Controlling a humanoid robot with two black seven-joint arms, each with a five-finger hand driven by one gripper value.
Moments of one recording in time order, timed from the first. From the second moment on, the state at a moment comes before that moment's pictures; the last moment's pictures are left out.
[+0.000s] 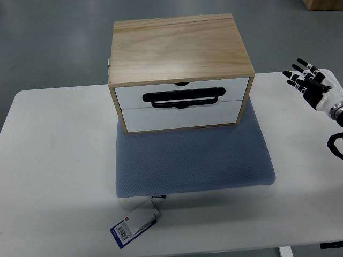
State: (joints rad) left arm -0.04 0.00 -0.08 -0.18 0.01 -0.03 0.09; right arm 0.51 -0.46 1.07 0.89 -0.35 0.09 0.08
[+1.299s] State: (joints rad) left arm -0.03 0.00 -0.08 -0.16 0.01 -0.02 0.09; right arm 0.52 -0.57 1.08 0.89 -0.35 0.16 0.08
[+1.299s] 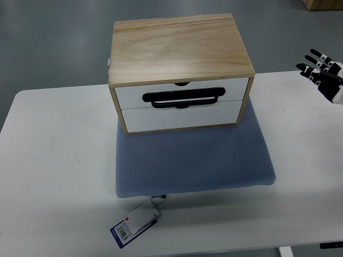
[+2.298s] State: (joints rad) left arm -0.03 0.00 -0.08 -0.16 0.01 -0.02 0.09; right arm 1.19 -1.05 0.53 1.45 -0.52 0.61 0.01
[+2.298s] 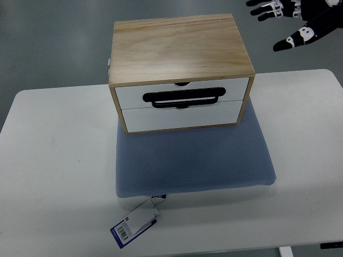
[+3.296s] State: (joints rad) left arm -0.03 0.00 -0.08 -0.16 0.01 -0.02 0.09; right arm 1.74 -0.59 -0.15 1.45 -0.59 0.45 -0.10
